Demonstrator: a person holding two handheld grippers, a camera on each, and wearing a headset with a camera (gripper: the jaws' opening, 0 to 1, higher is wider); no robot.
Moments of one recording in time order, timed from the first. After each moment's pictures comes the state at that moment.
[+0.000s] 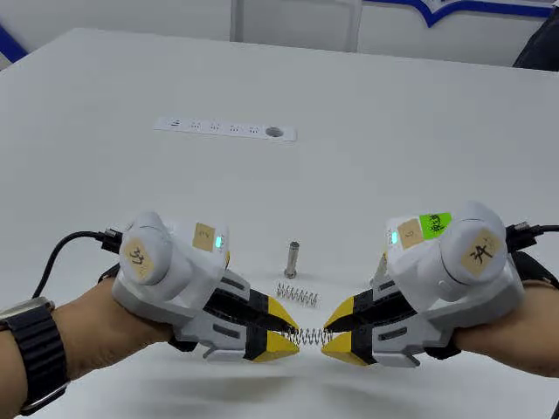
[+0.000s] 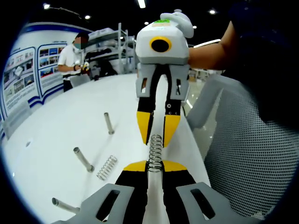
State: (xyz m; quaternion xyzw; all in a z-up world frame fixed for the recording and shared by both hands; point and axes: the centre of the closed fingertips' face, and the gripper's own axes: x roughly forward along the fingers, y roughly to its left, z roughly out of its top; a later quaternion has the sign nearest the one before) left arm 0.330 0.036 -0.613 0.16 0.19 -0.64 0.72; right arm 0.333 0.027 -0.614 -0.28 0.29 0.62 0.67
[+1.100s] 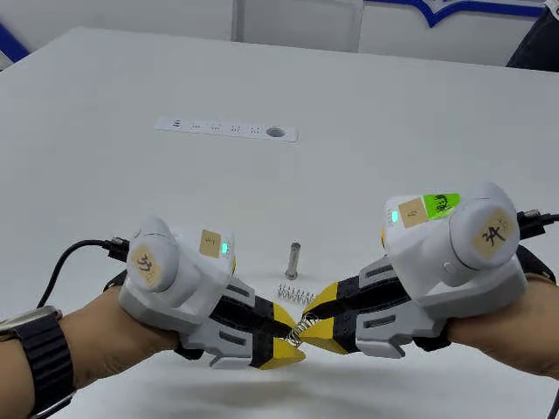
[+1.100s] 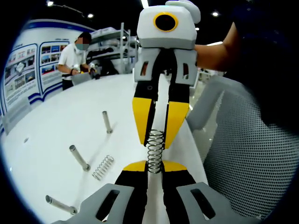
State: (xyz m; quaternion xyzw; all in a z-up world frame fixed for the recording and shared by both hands) left arm 0.327 0.030 -0.617 0.15 0.20 -0.64 0.73; right arm 0.326 0.056 -0.581 -0.25 0.25 0.64 0.68
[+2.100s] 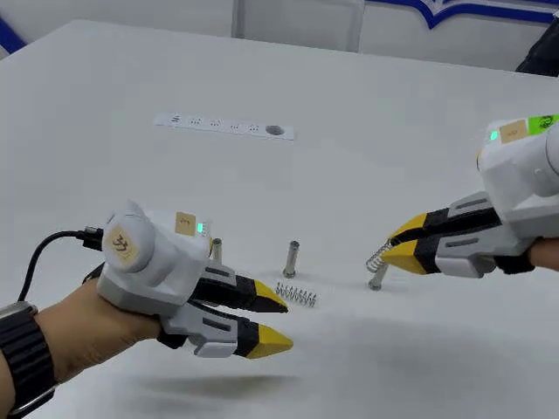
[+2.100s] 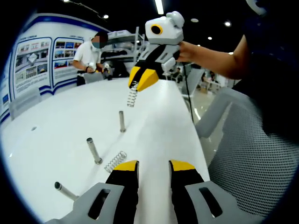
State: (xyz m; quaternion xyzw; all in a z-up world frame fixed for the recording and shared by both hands) left arm 0.344 0.051 -0.607 0.10 0.20 -0.60 0.77; right arm 0.421 -0.036 -0.540 -0.27 0.29 0.49 0.78
